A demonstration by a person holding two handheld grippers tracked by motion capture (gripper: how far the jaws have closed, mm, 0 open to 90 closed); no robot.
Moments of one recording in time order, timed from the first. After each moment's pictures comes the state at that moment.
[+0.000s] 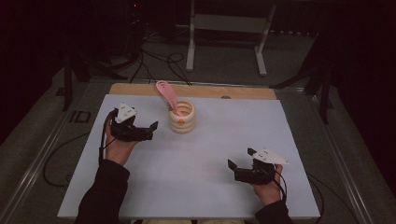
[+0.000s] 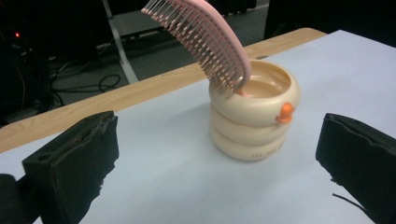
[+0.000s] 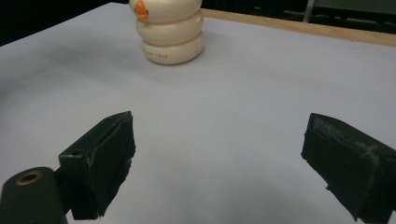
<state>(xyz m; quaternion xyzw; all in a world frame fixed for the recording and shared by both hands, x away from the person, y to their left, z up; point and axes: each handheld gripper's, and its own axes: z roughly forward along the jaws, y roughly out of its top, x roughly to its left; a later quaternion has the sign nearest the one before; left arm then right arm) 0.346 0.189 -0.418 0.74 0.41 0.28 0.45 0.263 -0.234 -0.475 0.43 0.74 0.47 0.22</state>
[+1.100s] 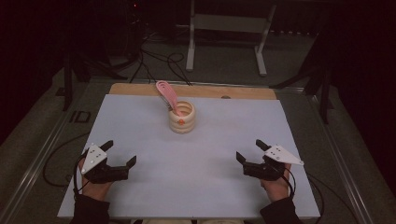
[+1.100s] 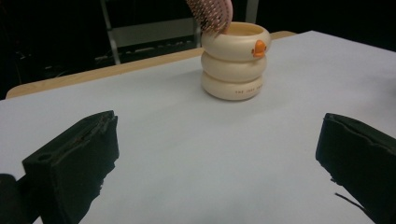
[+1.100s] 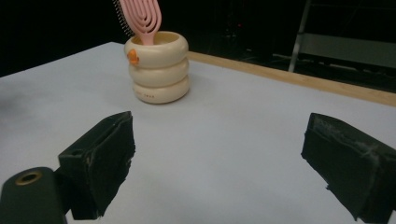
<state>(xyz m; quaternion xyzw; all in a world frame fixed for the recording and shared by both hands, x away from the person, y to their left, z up) 0.252 0.248 -0.474 0.71 0.40 0.28 0.50 0.268 -0.257 -0.462 0.39 0.70 0.52 0.27</state>
